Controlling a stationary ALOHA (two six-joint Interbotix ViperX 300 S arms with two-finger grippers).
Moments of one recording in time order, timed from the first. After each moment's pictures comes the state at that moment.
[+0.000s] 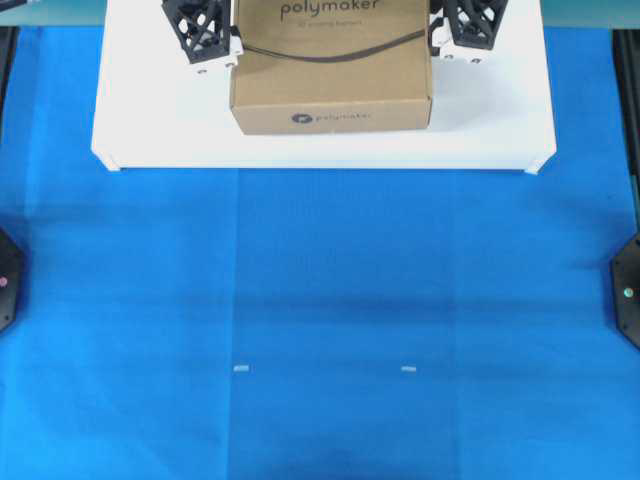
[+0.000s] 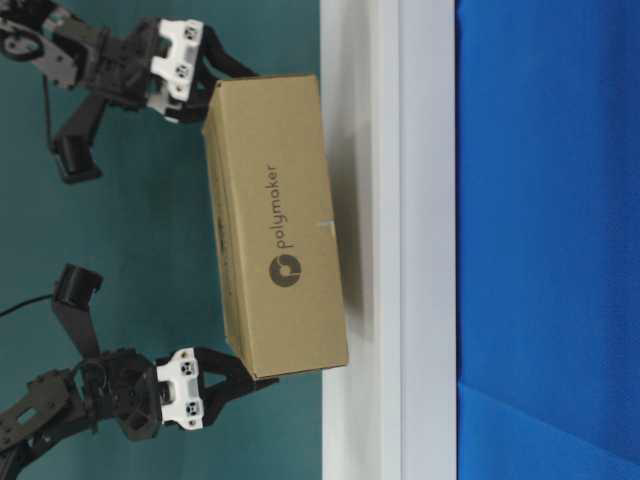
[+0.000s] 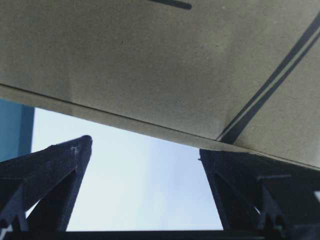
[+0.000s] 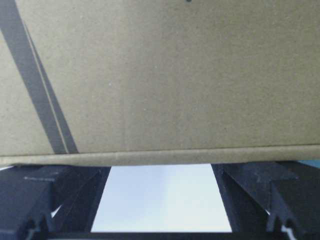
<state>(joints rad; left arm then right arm) 0.61 0.11 0.09 0.07 0.83 0.39 -0.73 0.13 0.12 0.23 0.95 -0.84</state>
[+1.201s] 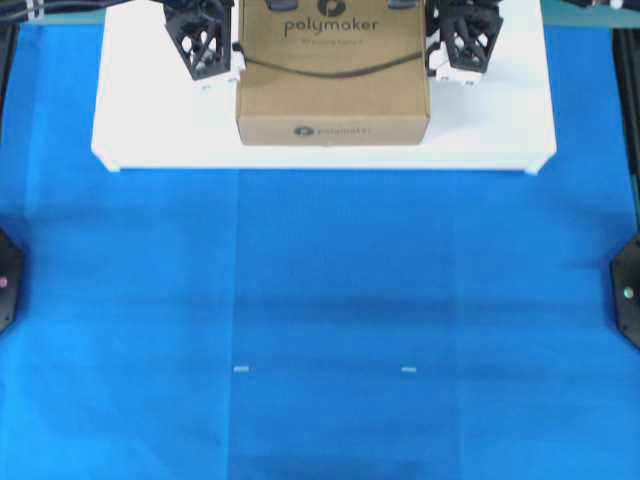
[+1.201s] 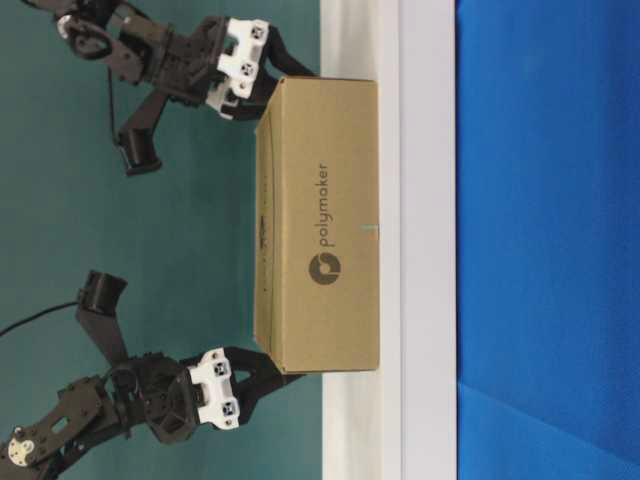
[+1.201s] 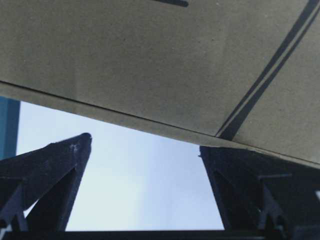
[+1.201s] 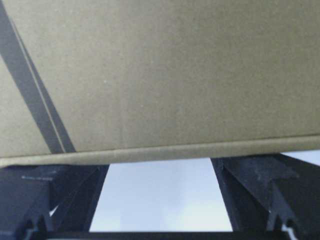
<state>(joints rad) 0.61 0.11 0.20 0.07 0.70 0.39 -0.77 0.17 0.24 0.28 0.79 -0.89</state>
